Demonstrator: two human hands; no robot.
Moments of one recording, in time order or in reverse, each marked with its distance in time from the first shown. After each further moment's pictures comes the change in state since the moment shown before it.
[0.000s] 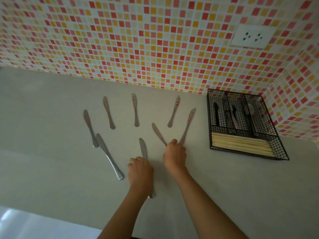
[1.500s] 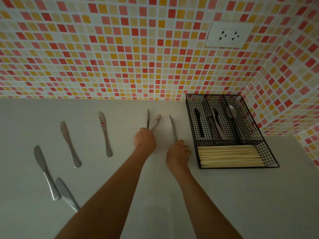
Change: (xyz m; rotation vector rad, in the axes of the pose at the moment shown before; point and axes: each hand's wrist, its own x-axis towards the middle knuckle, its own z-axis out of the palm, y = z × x) left_hand 0.193 0.117 -0.058 -0.084 -0.056 0.236; right_hand 0.106 0.024 -0.036 0.190 -0.014 0.440
